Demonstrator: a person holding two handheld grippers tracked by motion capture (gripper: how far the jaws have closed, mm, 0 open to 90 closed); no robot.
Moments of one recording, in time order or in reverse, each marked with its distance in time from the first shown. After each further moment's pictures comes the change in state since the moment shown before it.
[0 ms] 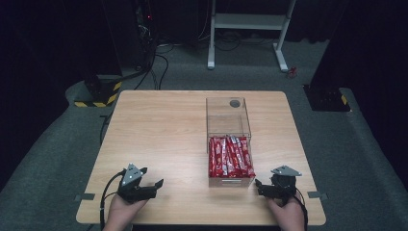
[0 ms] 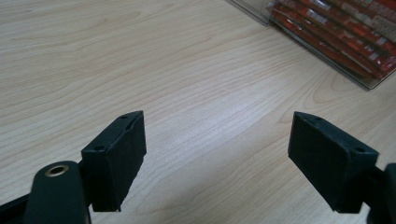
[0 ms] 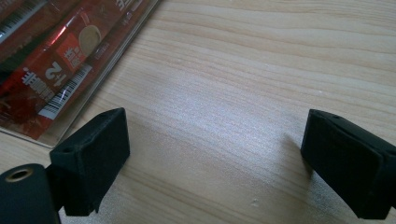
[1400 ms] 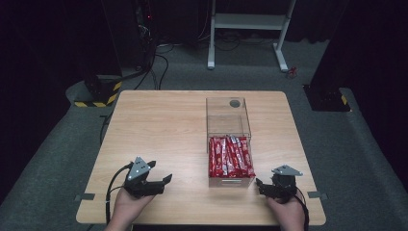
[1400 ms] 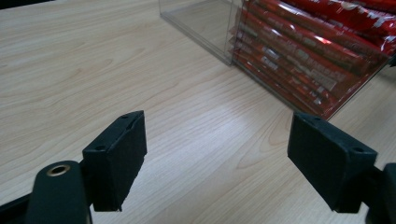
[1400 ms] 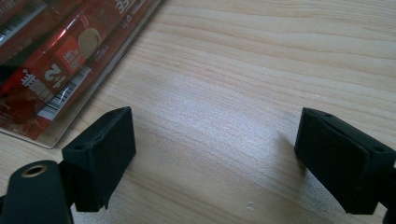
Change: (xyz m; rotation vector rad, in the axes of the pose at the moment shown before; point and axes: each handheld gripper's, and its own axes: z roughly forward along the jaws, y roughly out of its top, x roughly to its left) left arm -0.024 0.043 -0.005 -0.042 -0.056 0.049; right arm -0.003 0.000 0.000 -0.009 0.011 -0.008
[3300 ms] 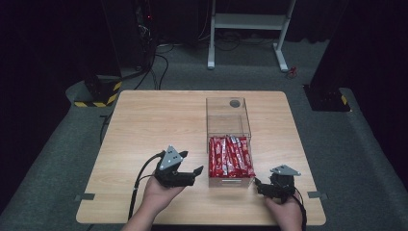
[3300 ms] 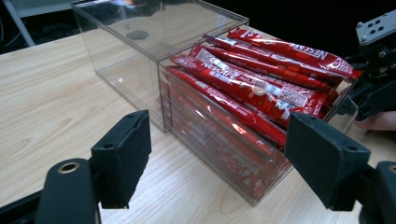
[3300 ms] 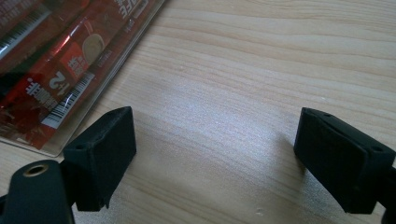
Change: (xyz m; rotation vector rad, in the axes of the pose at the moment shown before) left arm -0.056 0.062 0.041 -0.062 -0.118 0.070; right arm 0.005 0.002 0.002 0.000 -0.014 0.009
